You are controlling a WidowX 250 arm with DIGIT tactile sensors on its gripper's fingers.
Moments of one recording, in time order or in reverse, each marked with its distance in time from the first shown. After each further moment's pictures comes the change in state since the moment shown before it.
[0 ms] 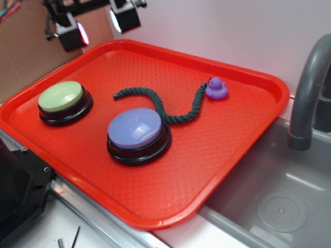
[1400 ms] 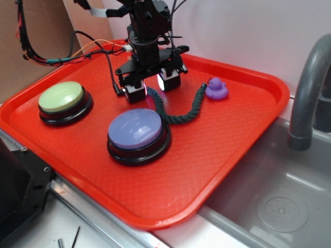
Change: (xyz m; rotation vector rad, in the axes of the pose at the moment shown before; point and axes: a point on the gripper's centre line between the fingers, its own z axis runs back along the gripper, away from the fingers) arm 0.007 -0.039 -0.105 0.010 -0.152 0.074
